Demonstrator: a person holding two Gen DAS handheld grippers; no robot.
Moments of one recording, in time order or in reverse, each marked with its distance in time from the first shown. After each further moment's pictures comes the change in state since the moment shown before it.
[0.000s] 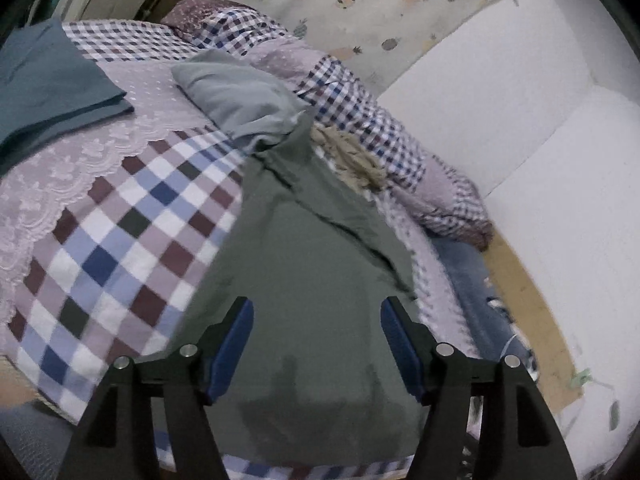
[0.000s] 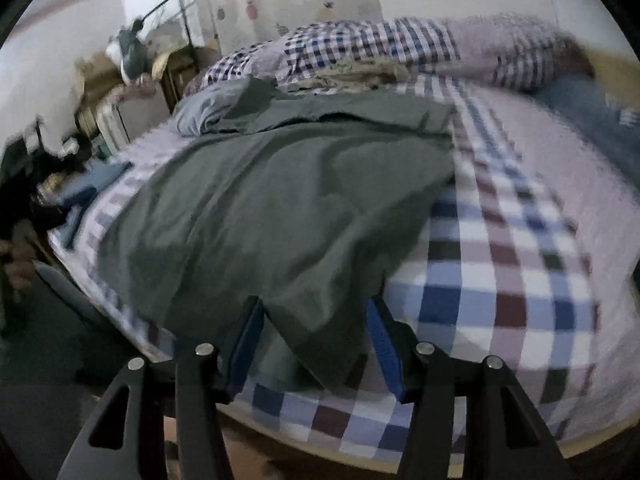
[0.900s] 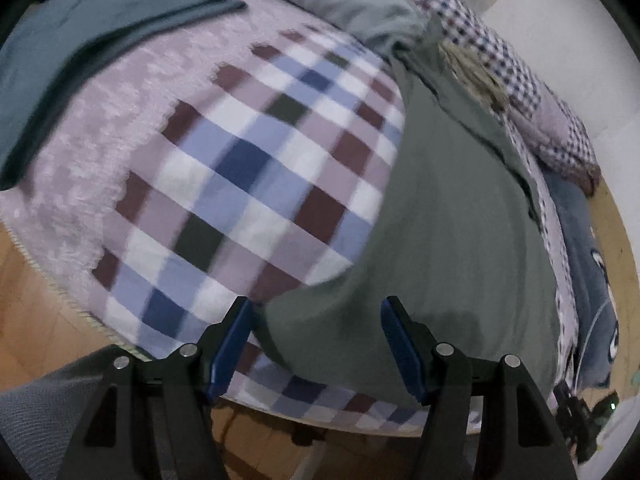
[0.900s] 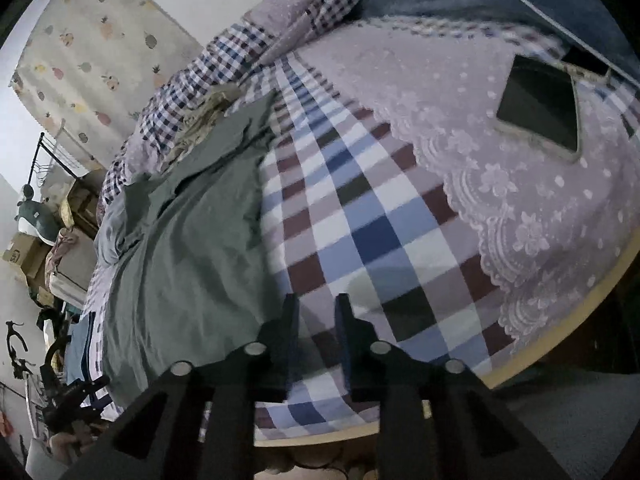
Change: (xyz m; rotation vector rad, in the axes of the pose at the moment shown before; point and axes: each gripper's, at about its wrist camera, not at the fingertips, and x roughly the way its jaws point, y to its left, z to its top) left arm 0.040 0.069 -0.021 -0.039 0.339 0.348; right arm -0.035 -0.143 -0.039 0.703 0.014 -0.039
